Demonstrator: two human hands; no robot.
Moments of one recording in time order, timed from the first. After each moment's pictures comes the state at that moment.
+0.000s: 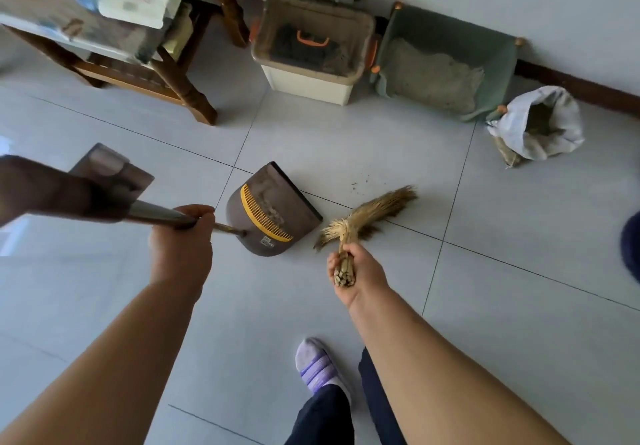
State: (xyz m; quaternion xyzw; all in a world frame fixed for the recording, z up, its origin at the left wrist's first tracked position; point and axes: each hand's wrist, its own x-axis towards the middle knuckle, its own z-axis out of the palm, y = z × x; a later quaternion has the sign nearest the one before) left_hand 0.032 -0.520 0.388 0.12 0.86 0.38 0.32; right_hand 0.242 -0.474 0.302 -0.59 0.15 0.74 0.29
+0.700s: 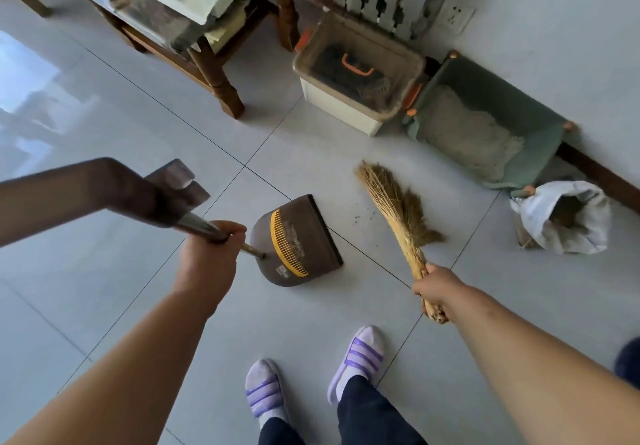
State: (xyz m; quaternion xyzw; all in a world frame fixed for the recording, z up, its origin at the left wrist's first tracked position) left_hand 0.084 -0.461 0.374 0.04 0.87 0.35 0.35; right_hand 0.367 -0.287 0.269 -0.68 -0.50 0.48 -0.25
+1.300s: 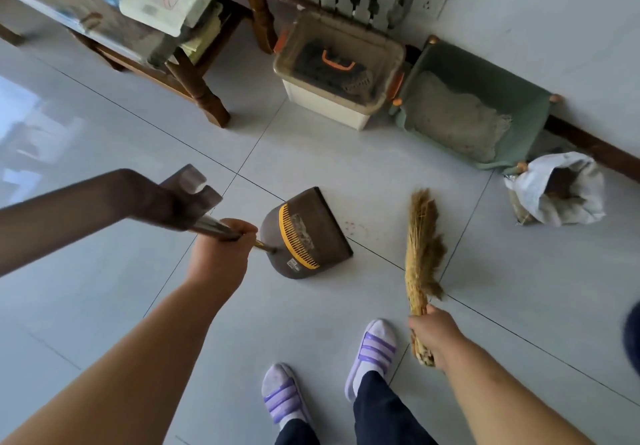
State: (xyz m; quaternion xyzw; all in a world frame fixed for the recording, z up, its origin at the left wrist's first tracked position) left_hand 0.078 -0.439 0.378 0.13 0.87 0.29 0.39; right_hand 0.388 -0.376 0.276 -0.75 -0.37 0.51 -0.19
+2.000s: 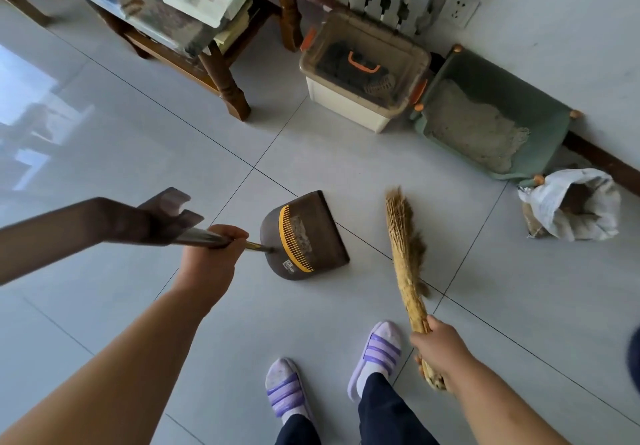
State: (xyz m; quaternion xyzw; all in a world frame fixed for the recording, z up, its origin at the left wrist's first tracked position) left_hand 0.041 -0.494 0.369 0.09 0.86 0.33 0.38; right_hand 0.365 -0.406 0.319 -0.69 -0.46 0.50 -0.25
